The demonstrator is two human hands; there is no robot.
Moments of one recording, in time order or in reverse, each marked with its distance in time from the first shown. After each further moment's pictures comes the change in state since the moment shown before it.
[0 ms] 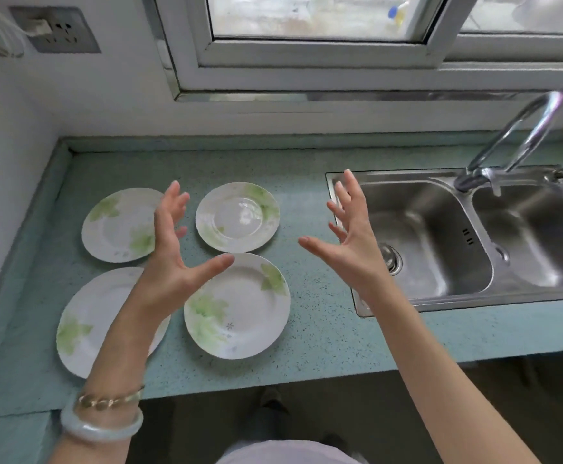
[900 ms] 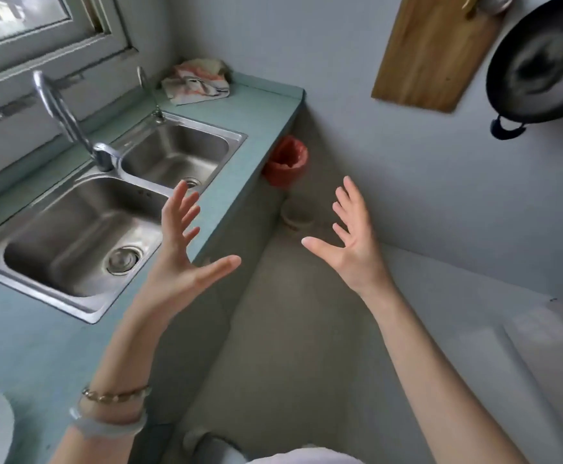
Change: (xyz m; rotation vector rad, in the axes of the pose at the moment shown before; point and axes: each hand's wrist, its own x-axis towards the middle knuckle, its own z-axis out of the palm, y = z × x) left_hand -0.177 0.148 0.331 -0.229 -1.039 0.510; right_hand -0.440 0.027 -0.196 -0.006 1.157 0.156
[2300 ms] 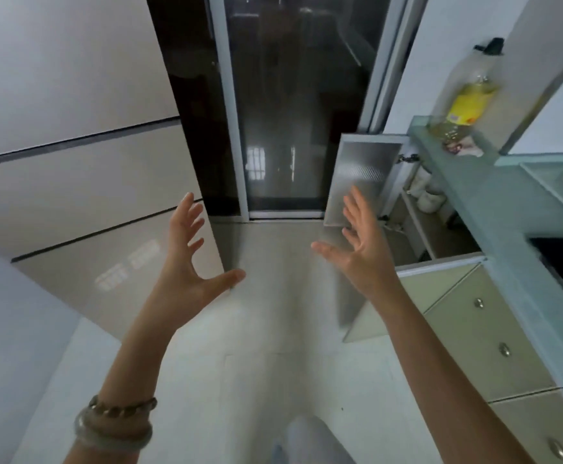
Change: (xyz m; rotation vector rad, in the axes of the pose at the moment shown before) left_hand -0.101 0.299 0.877 -0.460 -1.769 0.631; right_hand -0.446 0.063 -0.592 -0.311 1.890 0.366
